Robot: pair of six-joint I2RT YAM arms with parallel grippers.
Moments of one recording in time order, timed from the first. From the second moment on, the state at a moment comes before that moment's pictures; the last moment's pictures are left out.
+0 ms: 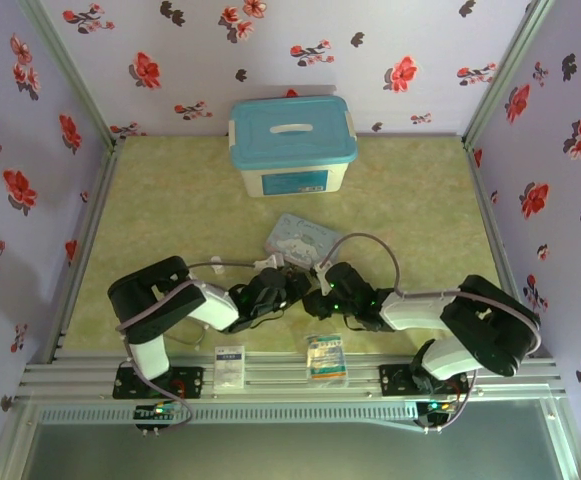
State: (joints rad) left arm -1.05 1.80 0.54 0.75 -0.09 -1.35; right arm 0.86 1.42 0.37 0.29 -0.18 0.45
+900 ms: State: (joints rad) left arm -1.04 1.72 0.88 -0.18 -0.20 -0.94; right arm 0.71 1.31 0.33 0.28 -0.01 0.80
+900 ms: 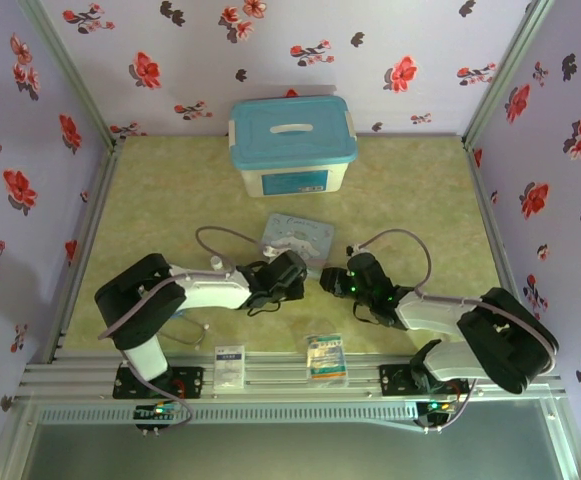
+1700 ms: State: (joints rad) left arm -1.17 1.82 1.10 -0.61 -0.43 -0.88; right arm 0.70 1.30 0.33 0.24 0.03 0.80
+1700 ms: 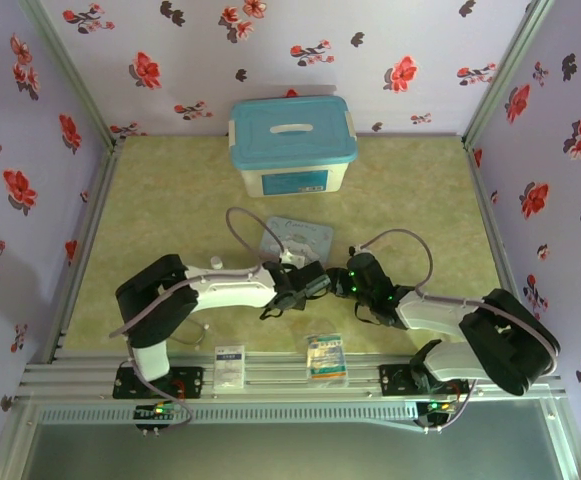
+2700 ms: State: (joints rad) left arm -1.30 1.86 1.19 -0.83 -0.52 -0.92; right arm 0.70 1.32 0.33 0.24 0.03 0.80
